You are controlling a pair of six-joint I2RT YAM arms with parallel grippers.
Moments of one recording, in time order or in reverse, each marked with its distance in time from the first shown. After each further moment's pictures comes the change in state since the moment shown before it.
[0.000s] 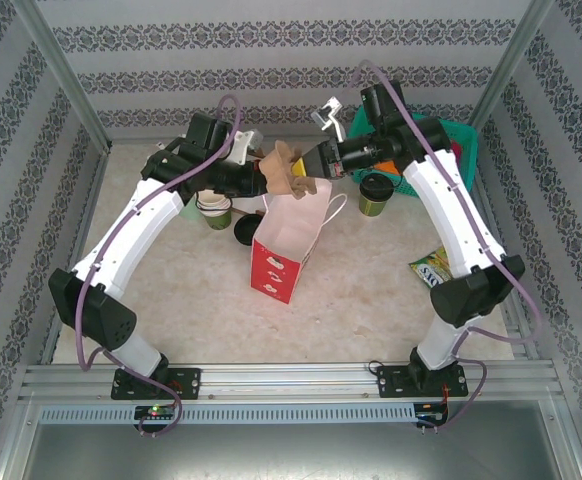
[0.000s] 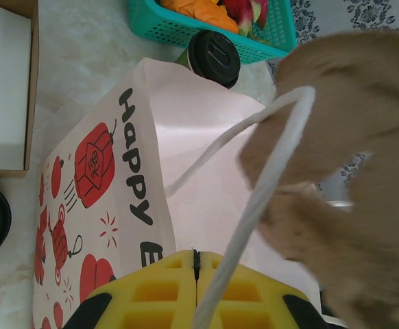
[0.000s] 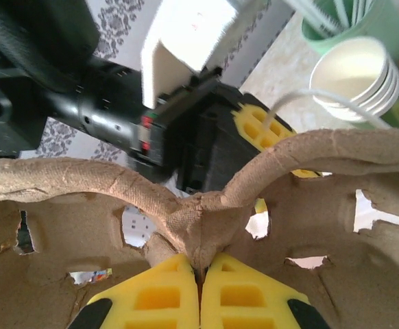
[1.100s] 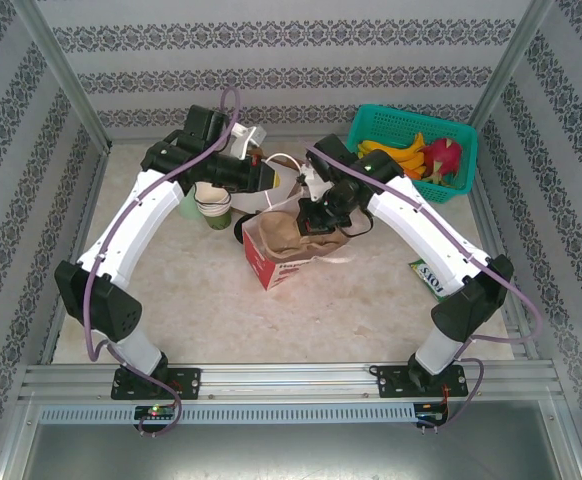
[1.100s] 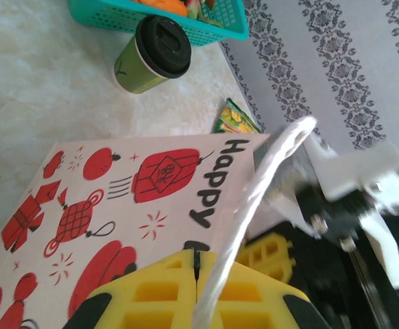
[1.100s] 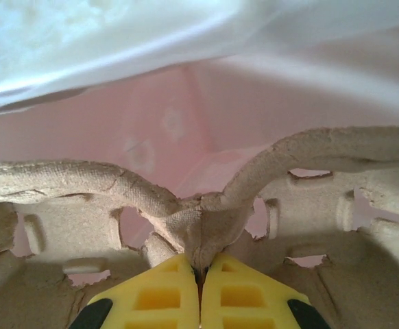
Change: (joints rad) left arm 0.042 0.071 0.081 -0.045 0.209 0.079; right arm 0.271 -0.069 -0.232 -0.177 0.757 0.241
